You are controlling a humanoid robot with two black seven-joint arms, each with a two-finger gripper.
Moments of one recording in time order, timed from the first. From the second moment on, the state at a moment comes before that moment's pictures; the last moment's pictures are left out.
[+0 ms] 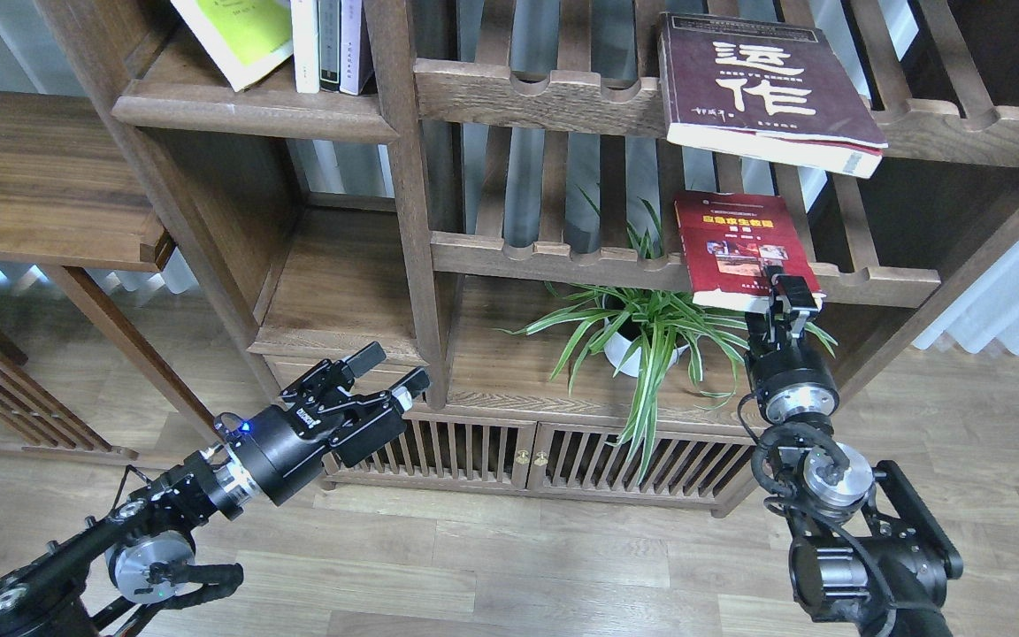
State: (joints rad) left arm -0.20 0.28 -0.83 -1.24 0.58 -0.49 -0.24; right arm 0.19 0.02 1.51 0.99 0.26 0.18 0.09
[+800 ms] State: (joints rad) left arm -0.18 0.27 -0.84 -1.21 0.57 -0.49 -0.25; right arm 0.13 0.02 1.50 1.06 0.40 0.40 0.11
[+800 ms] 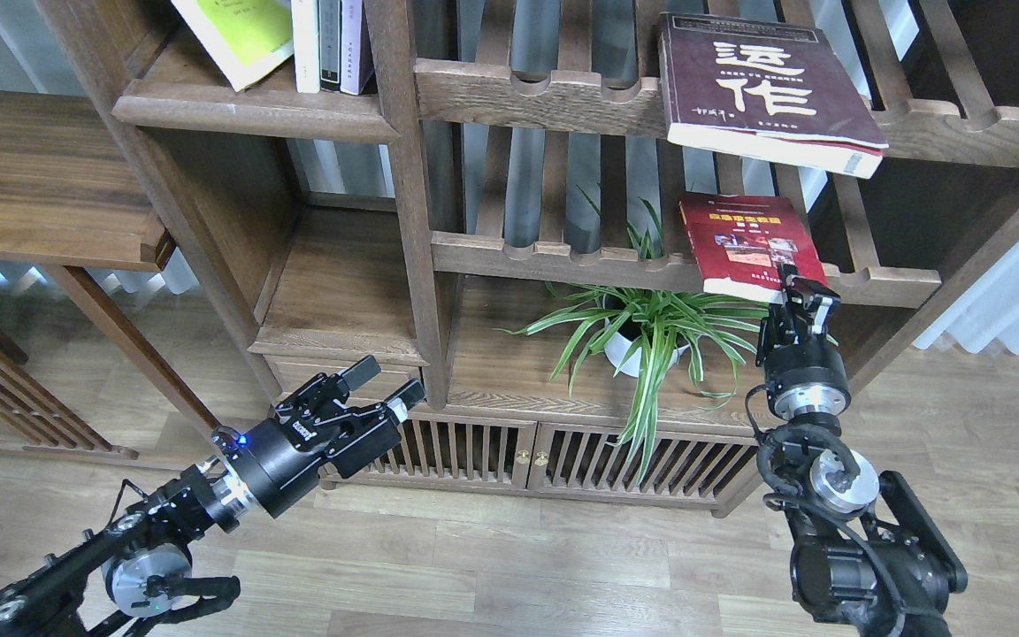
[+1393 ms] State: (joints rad) left arm -0.16 0.20 -0.84 -1.22 0.26 -0.49 -0.25; right arm -0.13 0.01 1.29 1.32 0.53 0.58 0.03
